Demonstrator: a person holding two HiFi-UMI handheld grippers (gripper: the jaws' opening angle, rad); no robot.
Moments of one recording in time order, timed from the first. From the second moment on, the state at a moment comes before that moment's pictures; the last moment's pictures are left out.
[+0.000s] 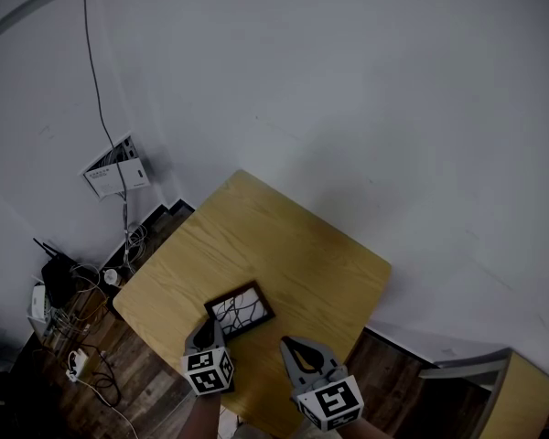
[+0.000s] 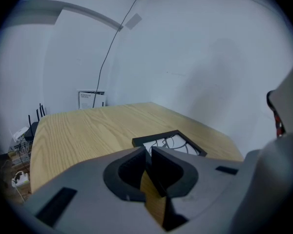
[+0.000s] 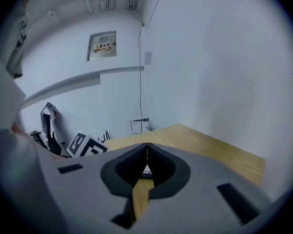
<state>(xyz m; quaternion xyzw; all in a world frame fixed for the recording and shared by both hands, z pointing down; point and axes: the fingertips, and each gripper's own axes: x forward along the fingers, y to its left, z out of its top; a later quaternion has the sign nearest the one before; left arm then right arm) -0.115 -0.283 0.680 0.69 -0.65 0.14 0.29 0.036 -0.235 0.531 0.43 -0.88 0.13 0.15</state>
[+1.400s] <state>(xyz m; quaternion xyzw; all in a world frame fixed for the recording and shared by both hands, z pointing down) -0.119 -0.195 0.590 0.75 -0.60 0.08 0.27 0.017 -0.160 0.499 0.47 -0.87 0.12 0.11</state>
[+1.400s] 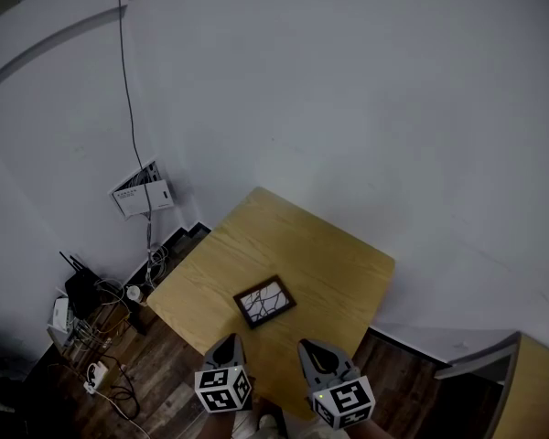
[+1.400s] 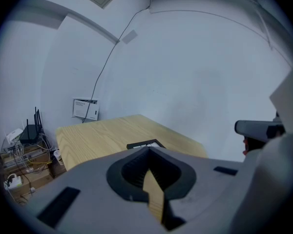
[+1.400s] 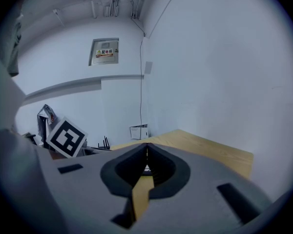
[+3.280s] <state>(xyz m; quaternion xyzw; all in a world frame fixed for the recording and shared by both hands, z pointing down) -0.127 -0.083 0.531 0.81 -0.52 0.06 0.26 -0.001 -0.065 0.488 0.47 -0.87 0.11 0.12</state>
